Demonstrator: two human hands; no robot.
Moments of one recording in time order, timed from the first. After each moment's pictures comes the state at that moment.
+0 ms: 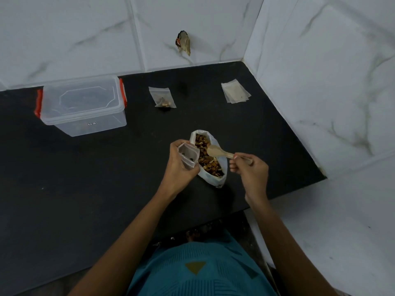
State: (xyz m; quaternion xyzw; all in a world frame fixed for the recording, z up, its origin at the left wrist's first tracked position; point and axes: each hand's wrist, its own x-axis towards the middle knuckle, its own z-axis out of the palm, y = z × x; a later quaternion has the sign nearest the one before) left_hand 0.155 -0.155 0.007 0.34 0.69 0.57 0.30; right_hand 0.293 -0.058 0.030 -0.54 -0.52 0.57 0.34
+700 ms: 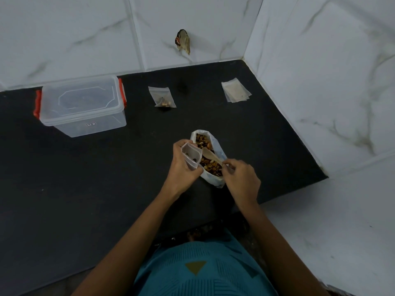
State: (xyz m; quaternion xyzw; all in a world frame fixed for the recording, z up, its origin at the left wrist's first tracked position) left_hand 0.158 -0.149 0.002 0.35 0.69 0.56 0.30; right_hand 0.287 -0.066 0.006 -0.54 -0.80 0.22 0.13
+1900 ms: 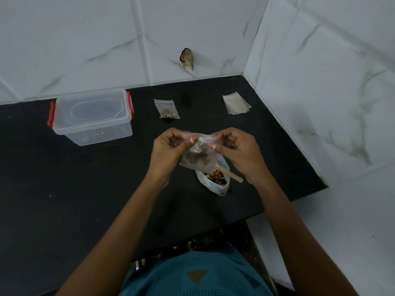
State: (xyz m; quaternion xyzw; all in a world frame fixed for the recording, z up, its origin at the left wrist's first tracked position) left_hand 0.126 -0.156 0.074 0.30 0.56 0.70 0.33; right_hand 0.259 -0.051 0.101 -0.25 -0.75 0.56 0.24
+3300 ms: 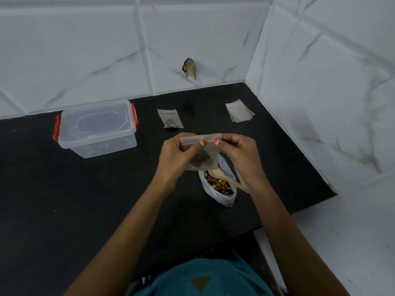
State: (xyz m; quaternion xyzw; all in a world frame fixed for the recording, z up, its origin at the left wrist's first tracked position) left_hand 0.115 -0.146 0.091 0.34 0.61 0.64 0.33; right_hand 0.232 -0.055 0.106 -0.35 -0.66 0.60 0.28
